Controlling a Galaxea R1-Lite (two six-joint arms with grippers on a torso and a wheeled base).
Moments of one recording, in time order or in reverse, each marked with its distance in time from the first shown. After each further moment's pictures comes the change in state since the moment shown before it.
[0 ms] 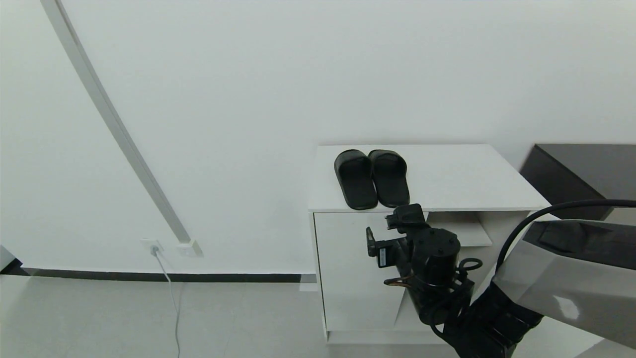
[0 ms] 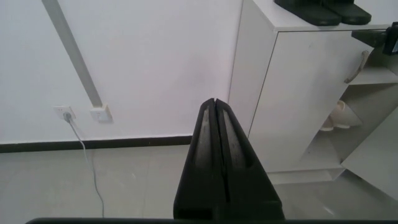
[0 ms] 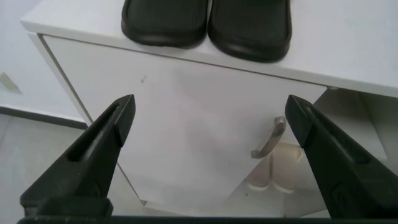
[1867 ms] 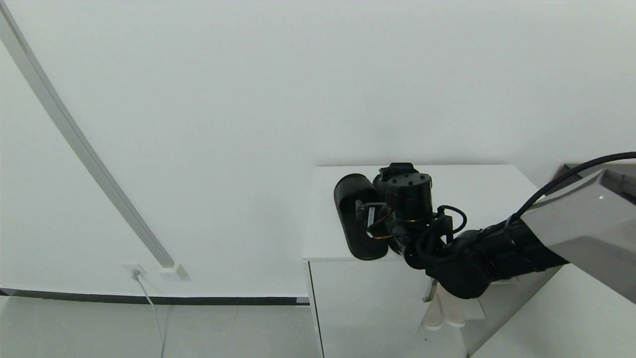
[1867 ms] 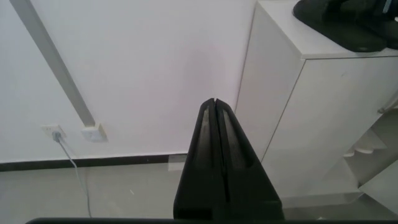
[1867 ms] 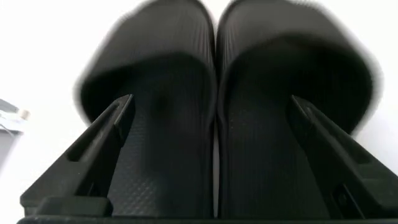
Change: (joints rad) left arm 0.000 0.000 0.000 0.000 0.000 0.003; right arm -0.032 -0.078 -0.410 0.673 0.056 0.275
